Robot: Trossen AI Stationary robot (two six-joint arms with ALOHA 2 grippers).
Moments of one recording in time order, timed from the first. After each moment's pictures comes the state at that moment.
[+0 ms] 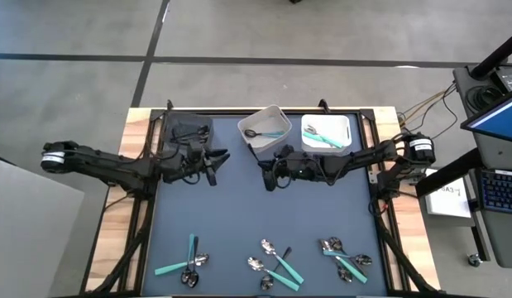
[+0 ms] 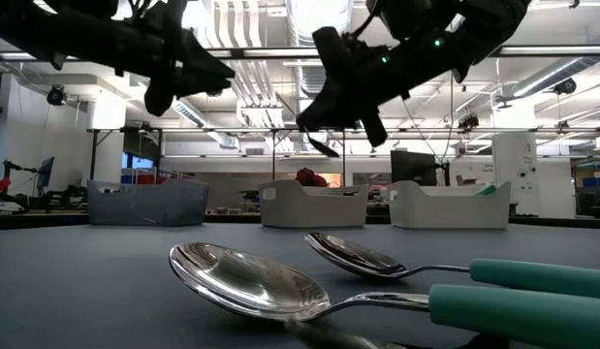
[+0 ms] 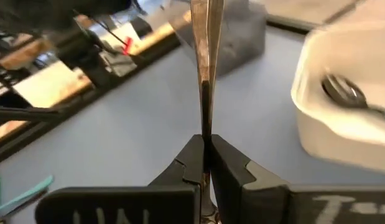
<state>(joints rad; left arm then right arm) -0.01 1.02 0.39 0.53 -0.45 -0.38 -0.02 1.64 0.85 0.44 0.30 0.50</state>
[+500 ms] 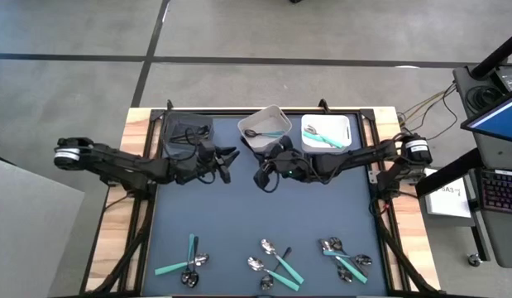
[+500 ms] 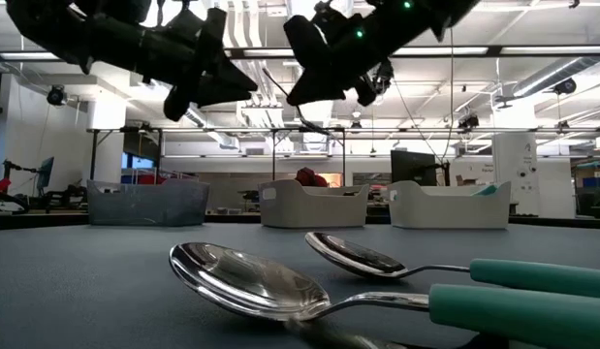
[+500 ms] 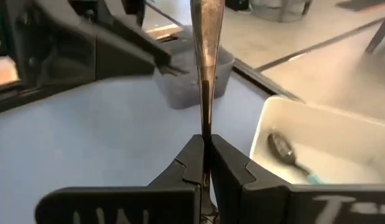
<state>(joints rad) -0.01 1.24 0.48 0.63 -0.54 -0.36 0.02 1.67 1.10 0.15 0.53 0.26</state>
